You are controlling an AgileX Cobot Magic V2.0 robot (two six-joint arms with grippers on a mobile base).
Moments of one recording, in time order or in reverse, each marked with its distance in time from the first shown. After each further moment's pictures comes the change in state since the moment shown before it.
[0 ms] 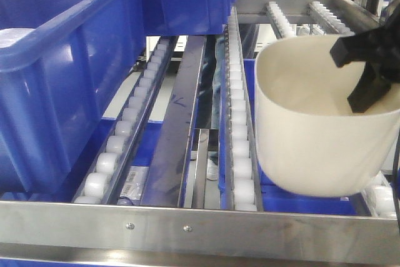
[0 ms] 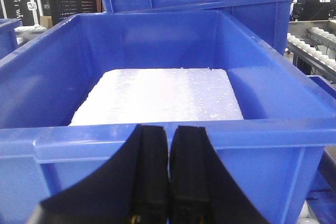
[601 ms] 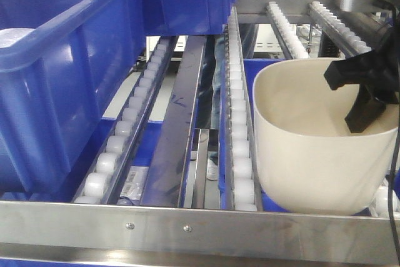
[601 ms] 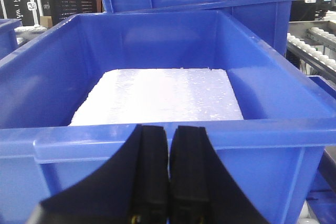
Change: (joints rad) left arm 0.000 0.000 0.000 0.000 0.000 0.000; right arm 0.000 0.063 -0.001 0.000 0.000 0.000
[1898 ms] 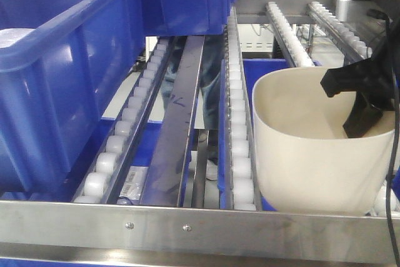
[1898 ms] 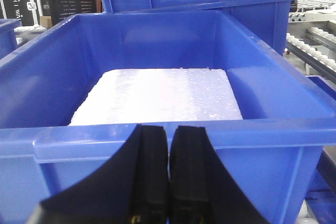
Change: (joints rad) left arm 0.000 0.000 0.000 0.000 0.000 0.000; right arm 0.000 0.039 -0.013 0.000 0.010 0.000
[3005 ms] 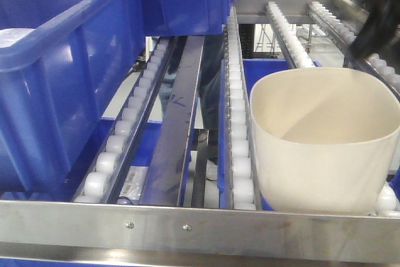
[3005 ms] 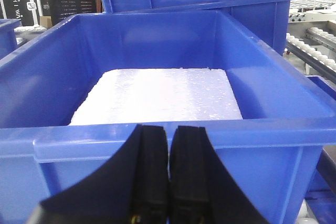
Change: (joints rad) left arm 0.000 0.000 0.000 0.000 0.000 0.000; right arm 0.000 -0.329 0.002 0.004 0.003 0.002
